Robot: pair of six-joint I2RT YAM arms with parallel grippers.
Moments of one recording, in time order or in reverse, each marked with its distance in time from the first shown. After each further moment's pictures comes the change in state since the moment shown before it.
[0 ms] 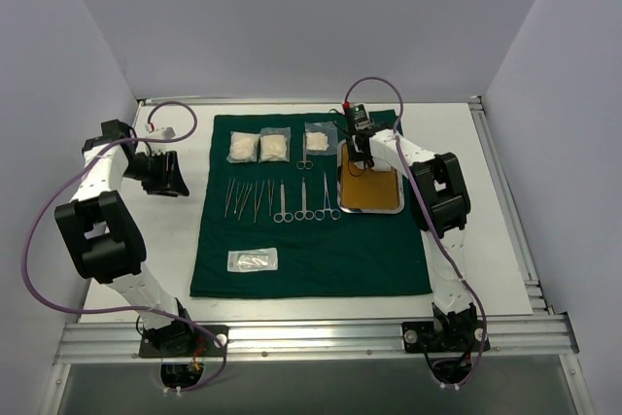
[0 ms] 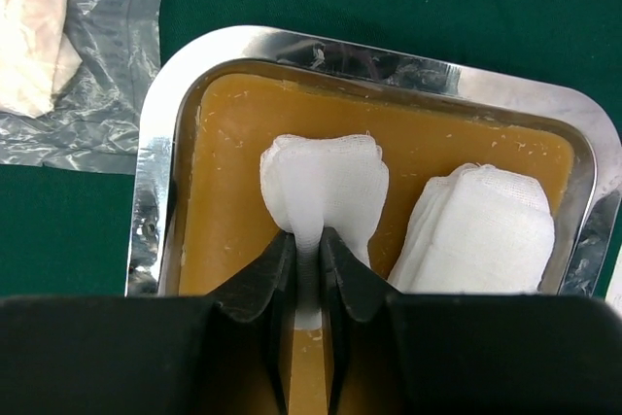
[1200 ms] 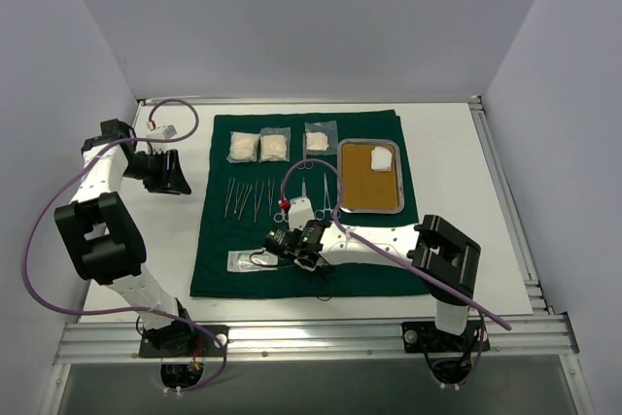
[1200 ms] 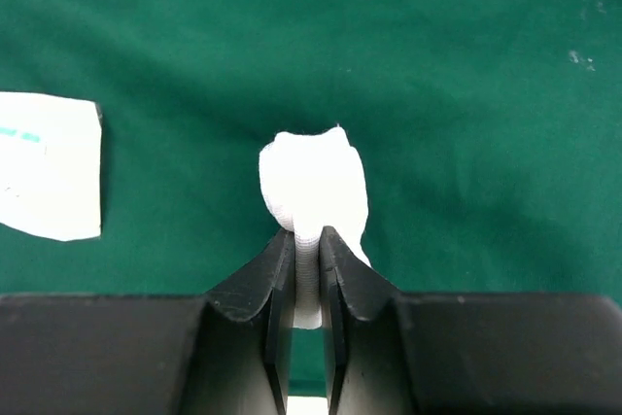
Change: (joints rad) left arm 0.000 -0.010 0.001 -0.005 0.059 0.037; right arm 0.803 -0.416 -0.485 -0.271 0.298 0.714
